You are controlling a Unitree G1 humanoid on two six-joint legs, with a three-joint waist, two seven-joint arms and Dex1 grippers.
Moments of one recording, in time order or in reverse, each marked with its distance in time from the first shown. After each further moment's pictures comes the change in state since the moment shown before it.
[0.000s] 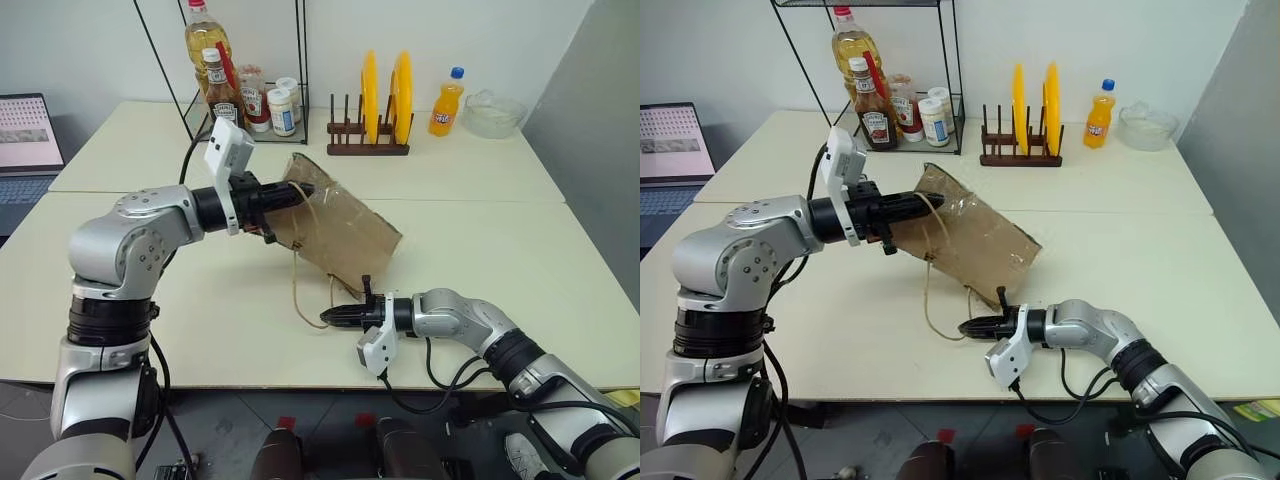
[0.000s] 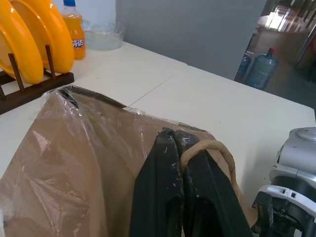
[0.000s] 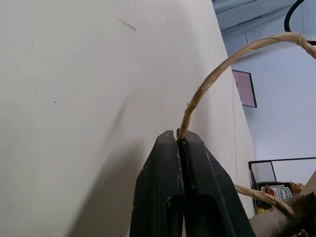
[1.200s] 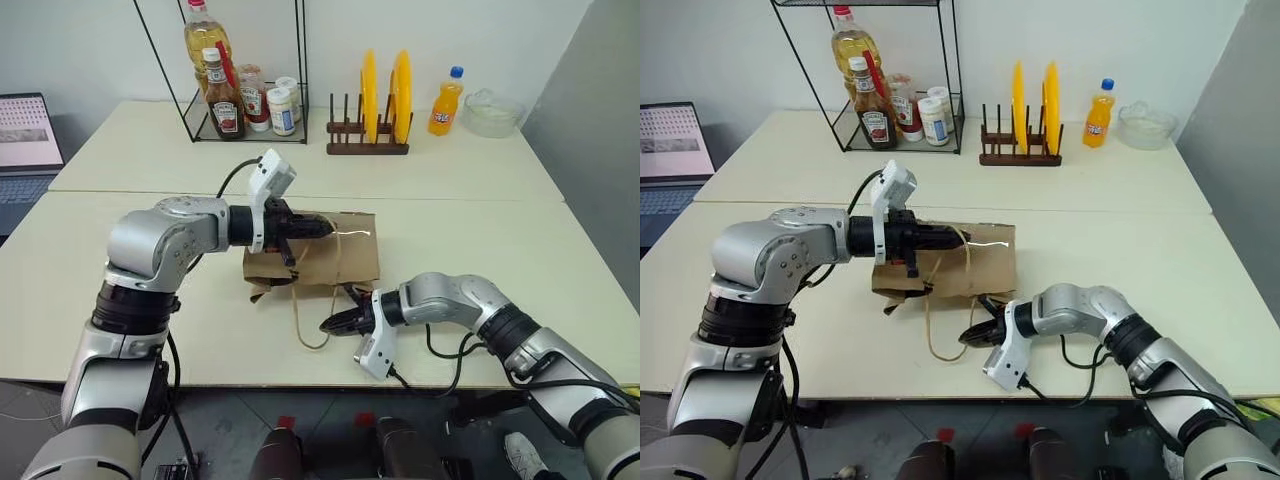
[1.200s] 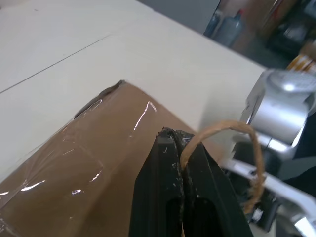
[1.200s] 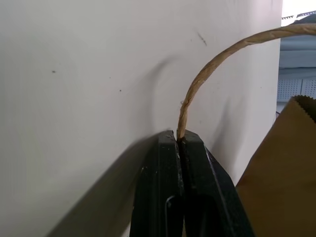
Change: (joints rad) left arm -0.122 -0.057 -0.116 0.114 0.008 0.230 -0.063; right arm -0.174 -0.019 0.108 -0.013 -0.145 -0.048 0.108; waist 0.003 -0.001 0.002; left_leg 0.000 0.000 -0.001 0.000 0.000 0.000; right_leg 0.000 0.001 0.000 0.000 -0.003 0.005
